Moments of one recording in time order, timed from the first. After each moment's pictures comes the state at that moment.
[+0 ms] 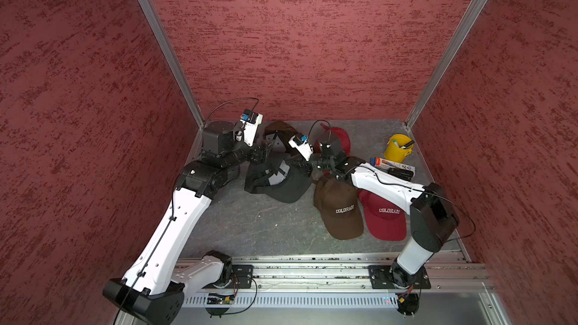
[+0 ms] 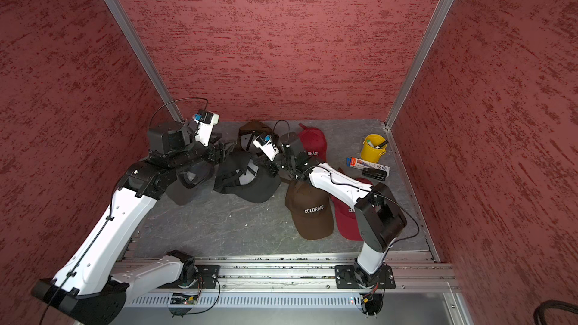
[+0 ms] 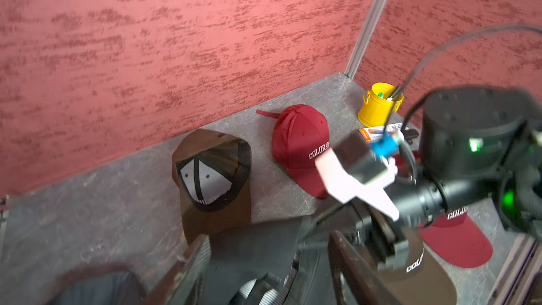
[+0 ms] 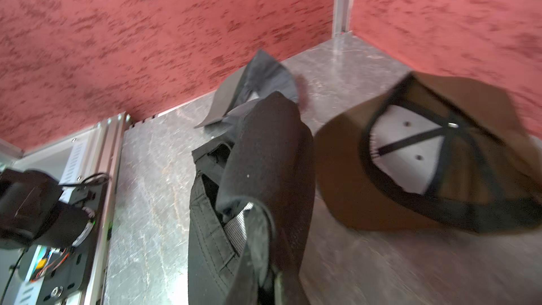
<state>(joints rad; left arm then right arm) -0.34 1.10 1.34 -0.62 0.23 0.07 0.65 1.70 1.29 -0.03 -0.53 -0.03</state>
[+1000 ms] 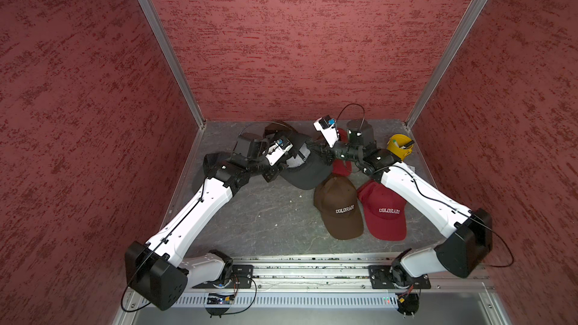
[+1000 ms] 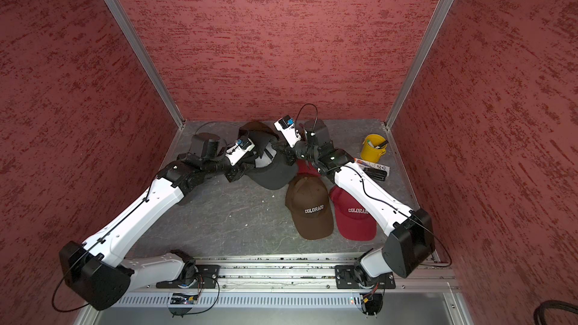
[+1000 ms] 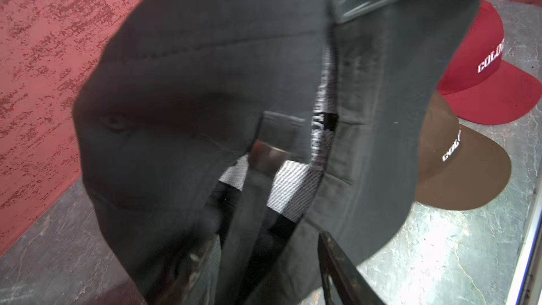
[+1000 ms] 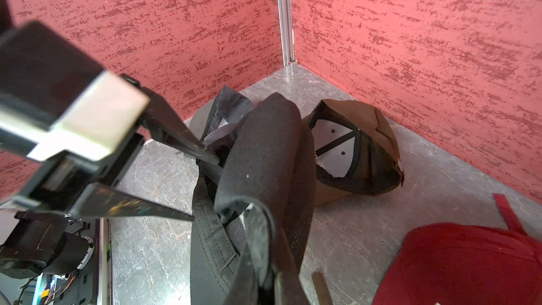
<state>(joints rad) -0.44 1.23 1.15 -0.56 0.27 0.41 0.55 1.46 1.33 -0.25 -0.47 -0.02</state>
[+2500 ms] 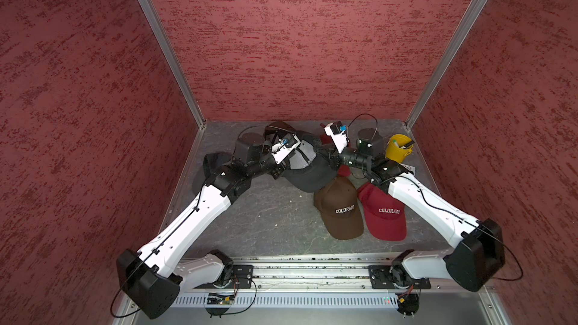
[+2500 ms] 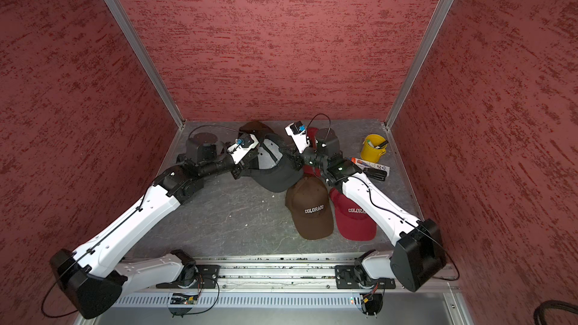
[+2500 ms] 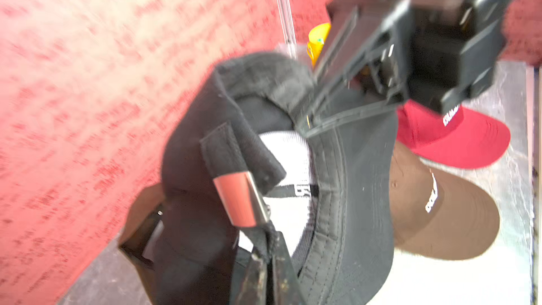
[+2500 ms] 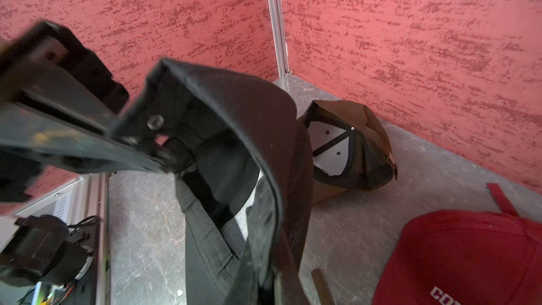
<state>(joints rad) -0.54 1.16 1.17 -0.40 0.26 0.40 0.50 1.36 1.11 -0.03 -0.49 0.03</state>
